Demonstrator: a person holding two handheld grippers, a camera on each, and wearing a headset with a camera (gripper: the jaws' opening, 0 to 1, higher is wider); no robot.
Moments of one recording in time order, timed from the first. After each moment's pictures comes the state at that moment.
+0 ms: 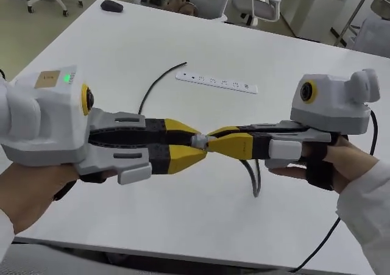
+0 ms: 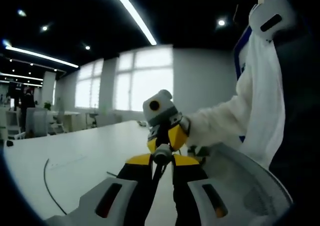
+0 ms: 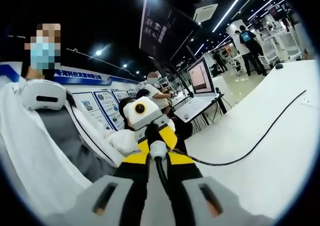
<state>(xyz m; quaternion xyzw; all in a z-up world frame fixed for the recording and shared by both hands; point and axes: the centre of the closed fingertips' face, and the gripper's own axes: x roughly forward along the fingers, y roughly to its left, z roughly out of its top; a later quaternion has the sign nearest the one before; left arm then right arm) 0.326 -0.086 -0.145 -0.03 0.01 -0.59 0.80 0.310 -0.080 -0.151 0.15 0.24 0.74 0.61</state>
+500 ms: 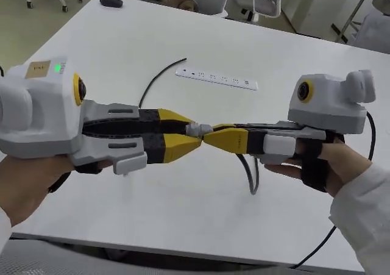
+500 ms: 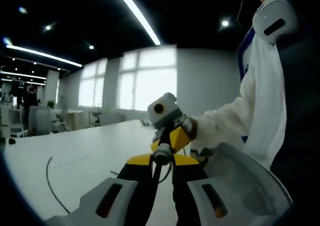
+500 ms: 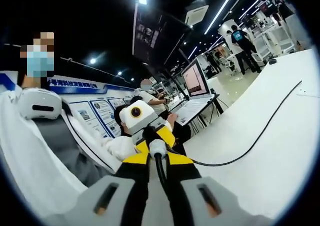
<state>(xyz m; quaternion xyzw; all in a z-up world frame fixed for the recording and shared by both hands) 0.328 -0.081 -0.149 -0.02 0.02 -0.58 0.81 0.317 -0.076 -0.153 0.19 0.25 0.71 0.63</state>
